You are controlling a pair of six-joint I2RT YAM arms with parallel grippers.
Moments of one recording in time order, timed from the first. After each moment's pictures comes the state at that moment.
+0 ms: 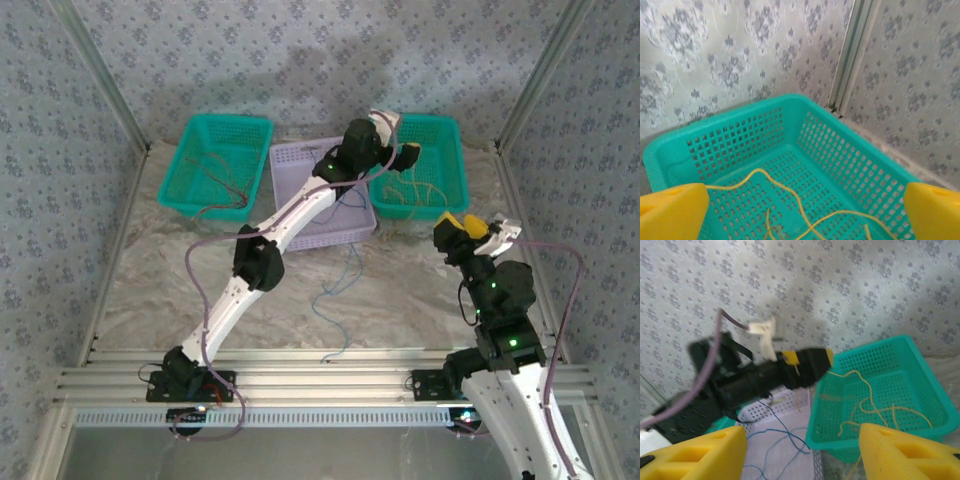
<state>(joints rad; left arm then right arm) -0.74 2.69 2.79 -0.25 0.10 -0.16 0.24 0.42 0.61 -0.18 0.09 0.44</state>
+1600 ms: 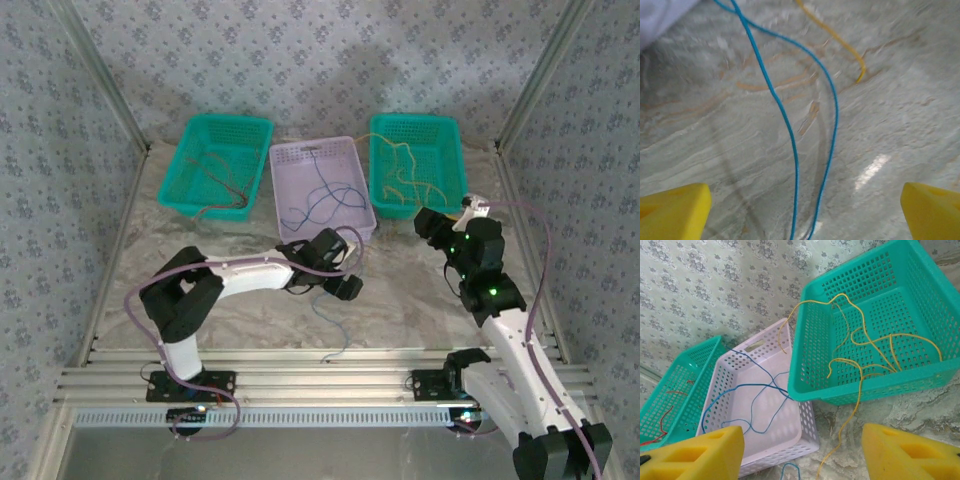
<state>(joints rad) -0.94 1.81 1.08 -0.26 0.05 -0.30 0.18 0.76 0.66 -0.18 -0.04 0.54</state>
